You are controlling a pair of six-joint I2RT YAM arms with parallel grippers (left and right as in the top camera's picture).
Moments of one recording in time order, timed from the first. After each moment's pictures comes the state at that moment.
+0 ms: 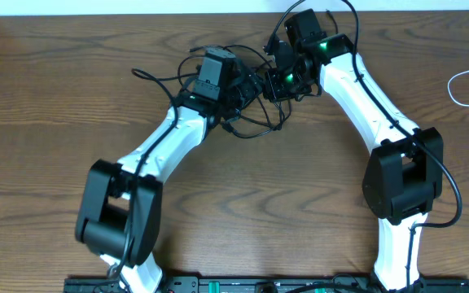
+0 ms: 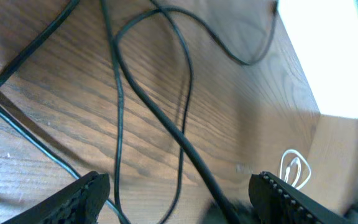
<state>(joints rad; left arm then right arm) -0.39 1.87 1.26 -0.18 0.28 -1.12 0.37 2.14 1.89 -0.96 -0.42 0.13</state>
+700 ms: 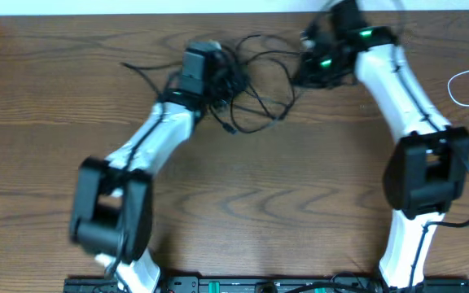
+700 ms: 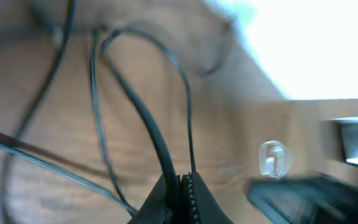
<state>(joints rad) -0.28 1.83 1.26 -0.07 0.43 -0.93 0.17 2.13 1.89 -0.98 -0.54 0.18</state>
